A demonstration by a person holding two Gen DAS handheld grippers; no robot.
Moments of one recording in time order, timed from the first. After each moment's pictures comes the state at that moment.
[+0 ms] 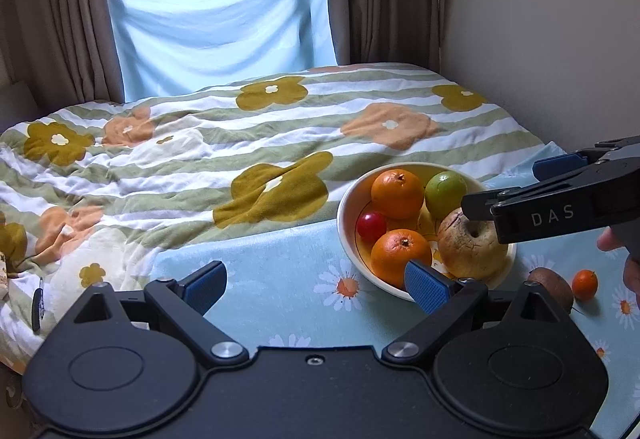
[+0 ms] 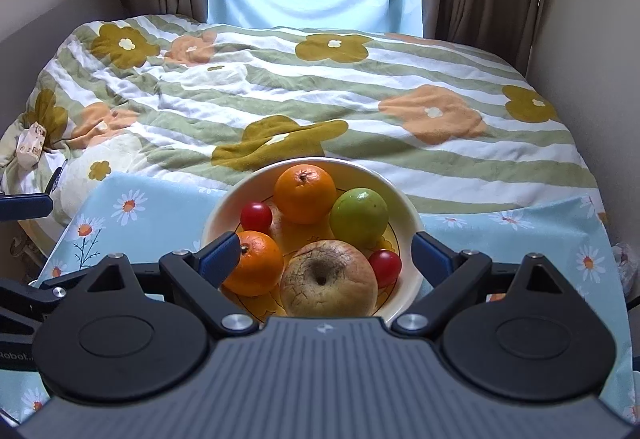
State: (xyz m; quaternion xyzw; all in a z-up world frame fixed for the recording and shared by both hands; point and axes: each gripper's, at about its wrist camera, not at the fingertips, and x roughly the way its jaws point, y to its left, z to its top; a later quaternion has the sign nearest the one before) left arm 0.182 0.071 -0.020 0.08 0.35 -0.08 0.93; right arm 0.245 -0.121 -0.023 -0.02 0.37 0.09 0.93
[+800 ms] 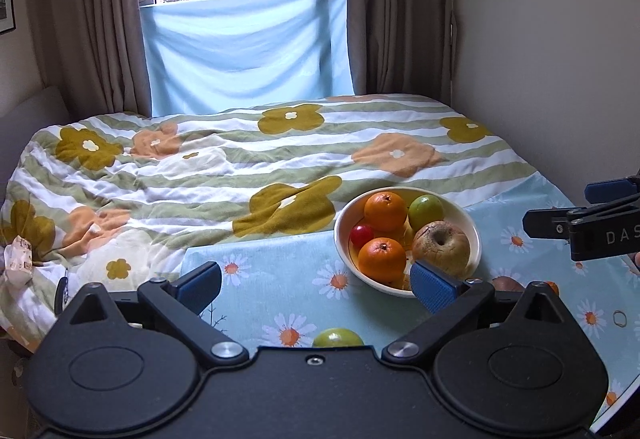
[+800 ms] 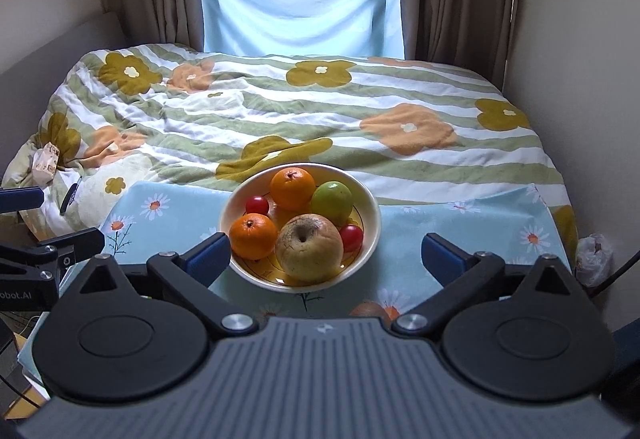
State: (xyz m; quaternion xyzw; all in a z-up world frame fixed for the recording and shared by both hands) left arm 0.106 0.064 0.022 0.06 0.31 -0.05 0.95; right arm 0.148 -0.166 0.025 -0.01 0.34 0.08 0.94
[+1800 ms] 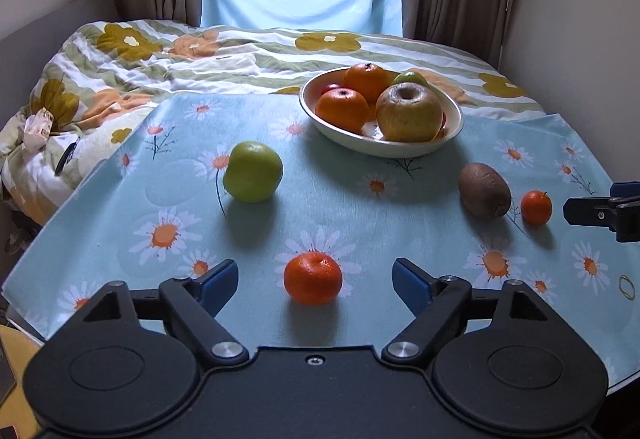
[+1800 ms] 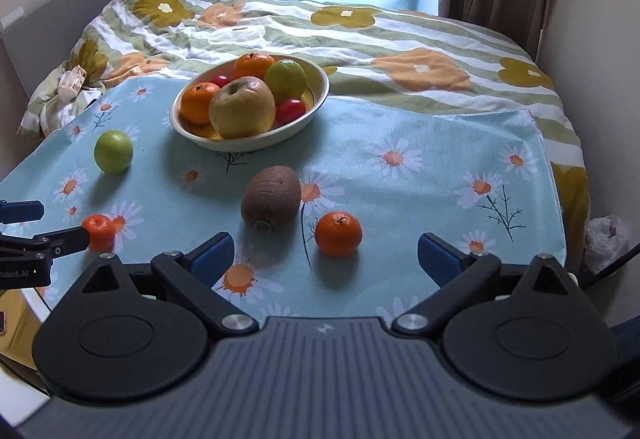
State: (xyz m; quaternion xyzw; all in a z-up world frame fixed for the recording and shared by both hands) left arm 0.040 -0.025 -0.092 -0.02 0.39 0.05 0.92; right arm 0.127 -0.282 -0.080 -0.05 0.39 0.16 0.91
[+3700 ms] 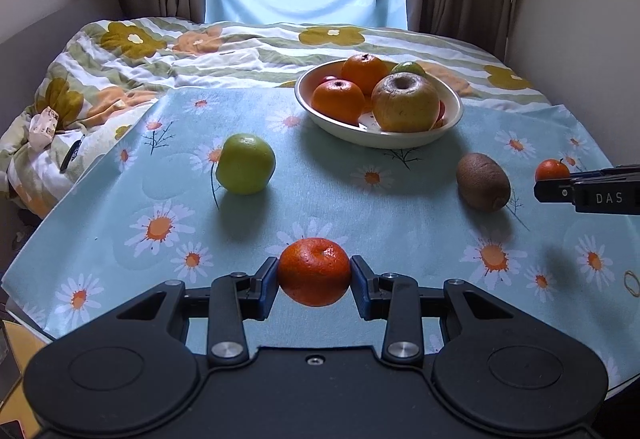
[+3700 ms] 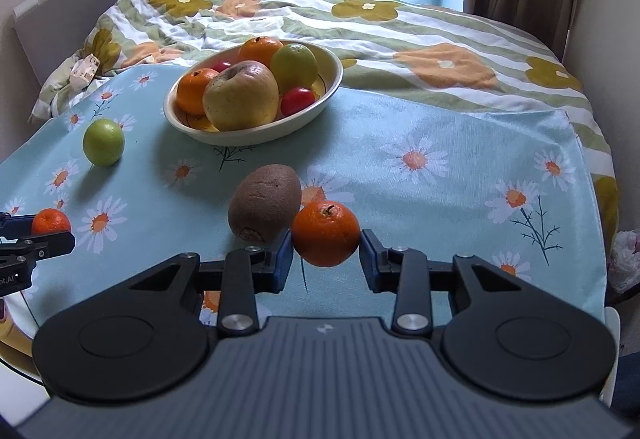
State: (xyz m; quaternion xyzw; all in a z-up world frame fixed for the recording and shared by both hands) left arm 0.040 -0.039 -0.086 -0.01 0.39 0.06 0.92; right arm 0.152 -0.276 -0.095 -0.05 0.38 0.19 0.90
